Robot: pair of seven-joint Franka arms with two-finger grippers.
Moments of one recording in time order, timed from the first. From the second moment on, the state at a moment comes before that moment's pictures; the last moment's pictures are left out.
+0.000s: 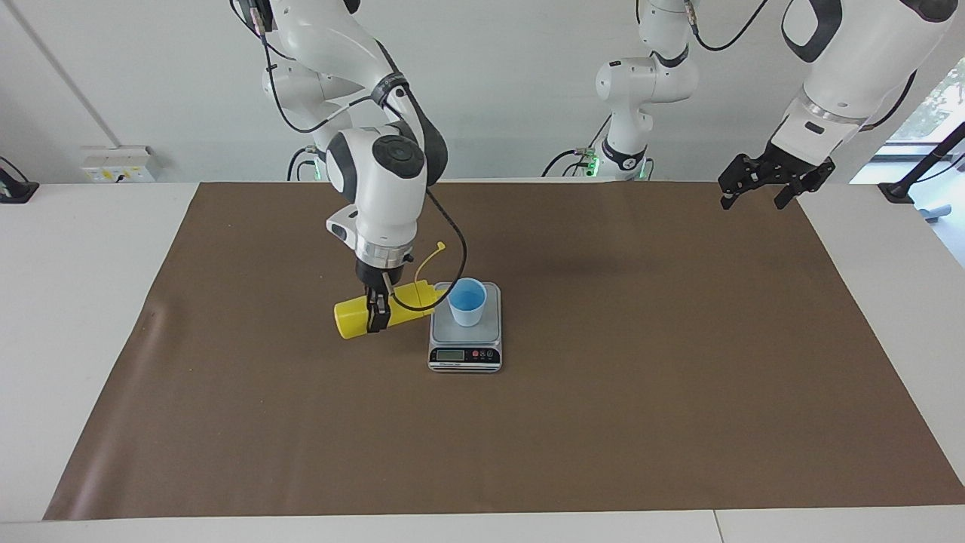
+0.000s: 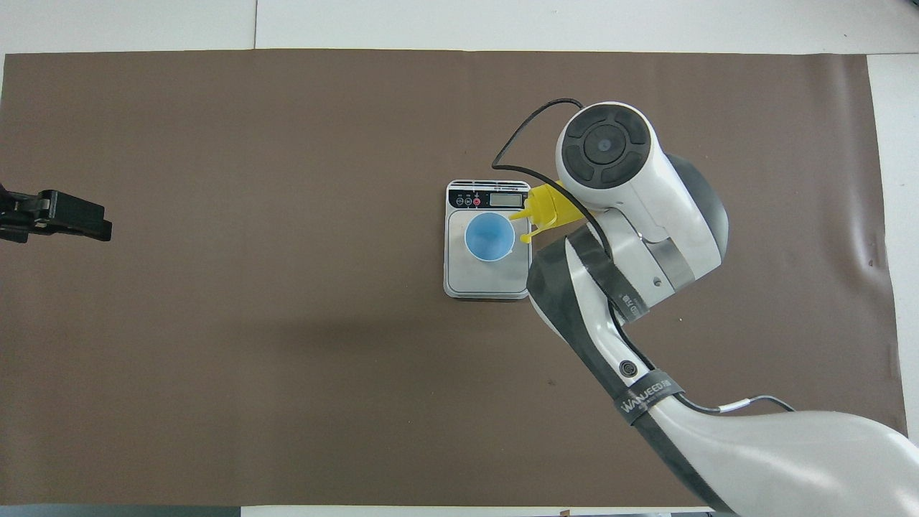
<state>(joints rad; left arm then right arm) -0.04 -0.02 -0.03 -1.60 -0.01 1.53 0.01 0.40 0.32 0.00 -1.66 -0.37 1.96 1.91</state>
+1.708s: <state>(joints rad) -0.04 -0.02 -0.03 -1.60 -0.01 1.53 0.01 0.41 0.37 -0.01 -1.51 -0.35 1.79 1.95</state>
